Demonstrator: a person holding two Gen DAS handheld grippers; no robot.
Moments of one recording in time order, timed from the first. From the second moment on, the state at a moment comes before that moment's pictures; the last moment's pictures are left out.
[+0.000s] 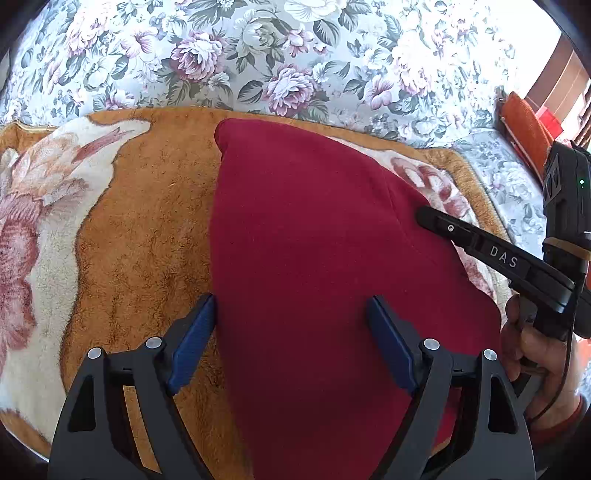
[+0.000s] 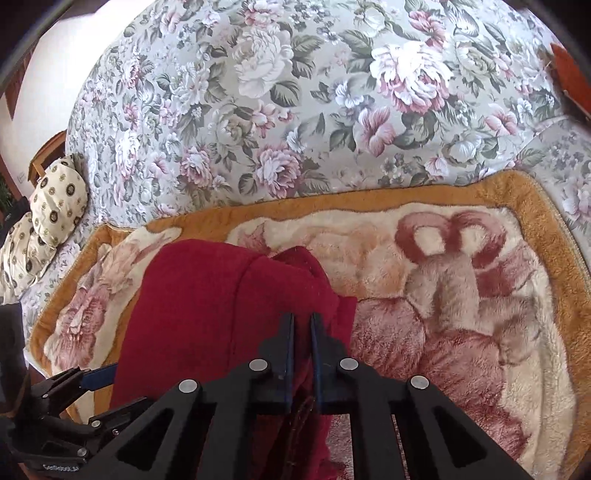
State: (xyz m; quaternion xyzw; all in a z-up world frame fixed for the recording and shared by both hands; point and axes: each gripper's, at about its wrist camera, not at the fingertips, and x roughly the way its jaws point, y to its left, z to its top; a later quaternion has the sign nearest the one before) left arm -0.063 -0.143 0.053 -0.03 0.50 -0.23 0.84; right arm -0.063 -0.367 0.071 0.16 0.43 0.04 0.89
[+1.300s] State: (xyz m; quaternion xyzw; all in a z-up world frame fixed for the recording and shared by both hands) left arm -0.120 -0.132 0.101 0.03 0.43 -0.14 0.89; right arm -0.173 -0.327 0.141 0.12 0.38 0.02 0.92
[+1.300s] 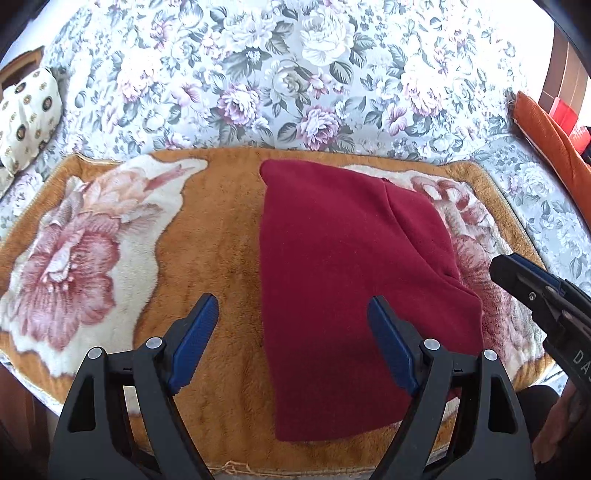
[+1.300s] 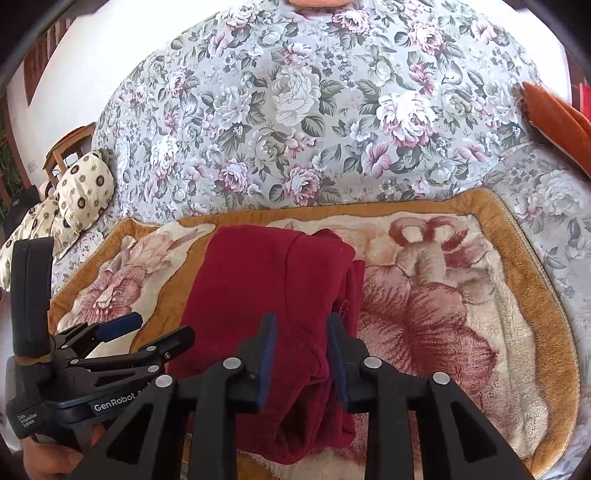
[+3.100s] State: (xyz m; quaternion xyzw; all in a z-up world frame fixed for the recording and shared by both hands) left arm -0.155 -0.125 0.123 0.06 0.39 -0.10 0.91; right arm -0.192 -0.315 0.145 0.13 0.36 0.01 0.92
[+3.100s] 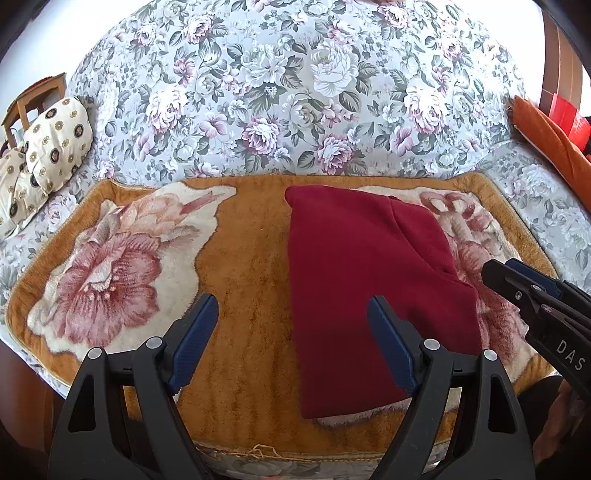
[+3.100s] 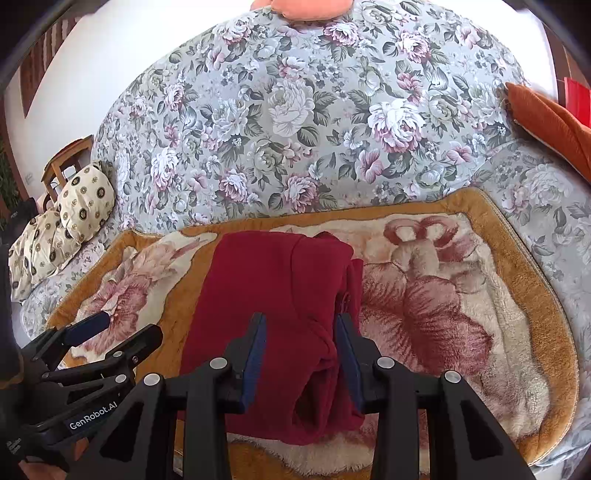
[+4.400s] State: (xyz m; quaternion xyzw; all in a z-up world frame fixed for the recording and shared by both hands) left arm -0.151 -0.127 0.118 0.06 0.39 -0.11 0.91; right arm -0.185 -0.312 0.138 0.13 0.37 0.02 0.92
